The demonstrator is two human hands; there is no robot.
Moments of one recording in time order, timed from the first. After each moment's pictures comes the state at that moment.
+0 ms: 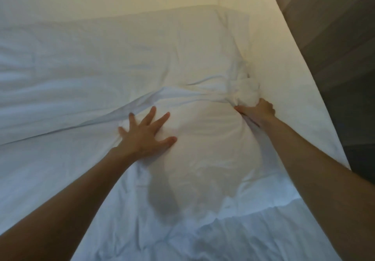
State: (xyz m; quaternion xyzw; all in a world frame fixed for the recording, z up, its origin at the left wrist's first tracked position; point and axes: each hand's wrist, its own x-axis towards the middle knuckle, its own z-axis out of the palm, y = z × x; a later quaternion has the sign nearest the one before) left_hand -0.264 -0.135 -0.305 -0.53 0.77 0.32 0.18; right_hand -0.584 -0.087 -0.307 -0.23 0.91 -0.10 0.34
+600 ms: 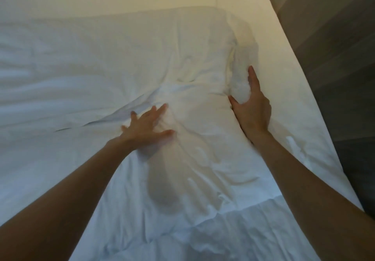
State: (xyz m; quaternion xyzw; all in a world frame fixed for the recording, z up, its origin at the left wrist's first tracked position) left_hand -0.254 -0.152 -0.300 -0.52 0.72 0.43 0.12; right_hand -0.517 -0.074 -0.262 -0.41 0.87 -0.26 0.12
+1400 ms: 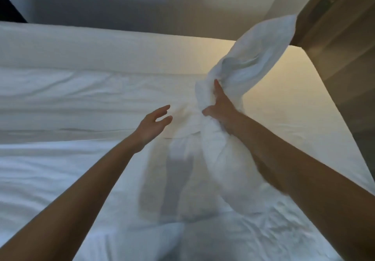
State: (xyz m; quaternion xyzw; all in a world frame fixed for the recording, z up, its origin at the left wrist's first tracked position) left_hand 0.186 -0.169 -0.080 -0.56 0.54 0.60 -0.21; right_hand -0.031 -0.176 -0.056 -0.47 0.77 -0.20 0.40
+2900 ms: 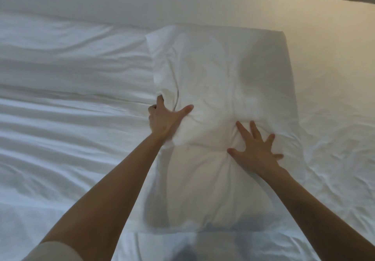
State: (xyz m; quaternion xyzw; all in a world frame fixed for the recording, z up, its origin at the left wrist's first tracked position) left_hand 0.247 -0.197 -0.233 -0.78 0.42 0.43 -0.17; right_hand 0.017 -0.114 -0.207 -0.51 0.78 0.12 0.35
